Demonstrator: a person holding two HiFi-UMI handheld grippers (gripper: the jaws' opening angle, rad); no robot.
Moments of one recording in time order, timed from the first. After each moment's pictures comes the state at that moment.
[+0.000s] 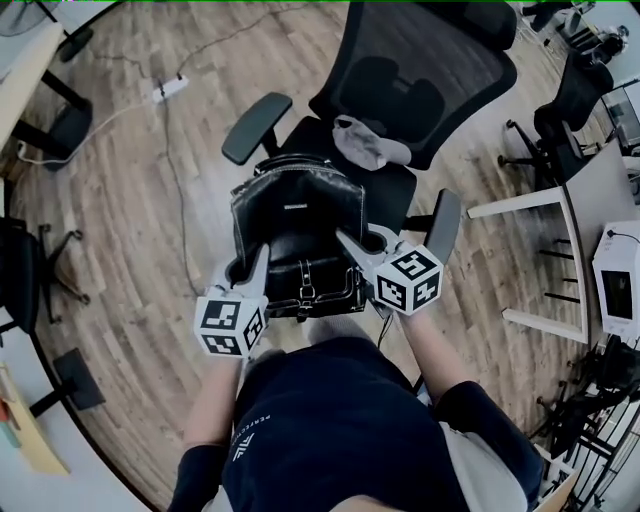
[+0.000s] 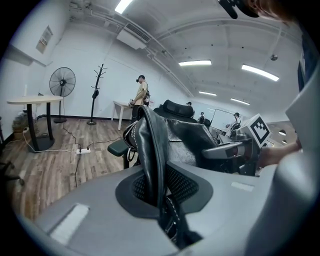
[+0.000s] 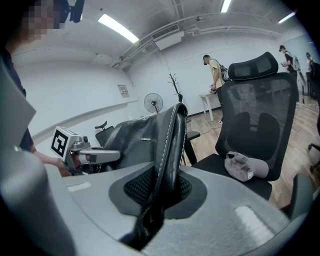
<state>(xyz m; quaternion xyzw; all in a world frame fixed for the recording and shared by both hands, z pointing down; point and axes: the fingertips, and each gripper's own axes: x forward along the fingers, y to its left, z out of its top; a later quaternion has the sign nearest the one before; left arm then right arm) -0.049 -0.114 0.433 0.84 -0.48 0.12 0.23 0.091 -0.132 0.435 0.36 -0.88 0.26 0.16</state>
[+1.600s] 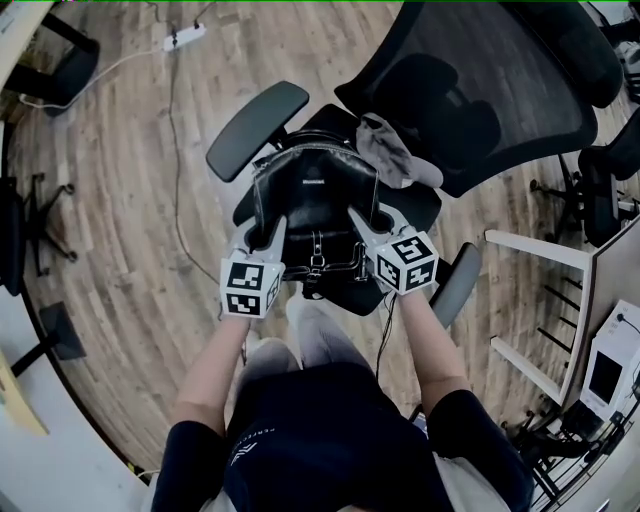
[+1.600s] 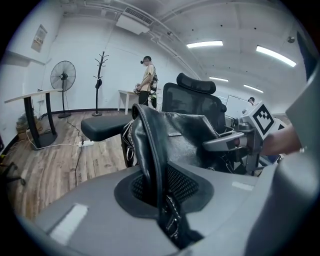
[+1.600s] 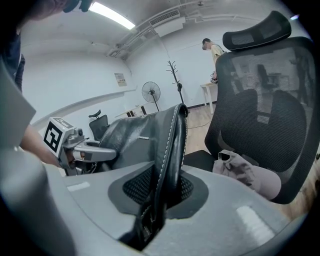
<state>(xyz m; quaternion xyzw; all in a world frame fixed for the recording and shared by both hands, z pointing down) -0.004 -0.260 0.578 0.80 -0.51 0.19 0.25 0.134 -0.294 0.577 0.34 -0.88 0.26 0.21</state>
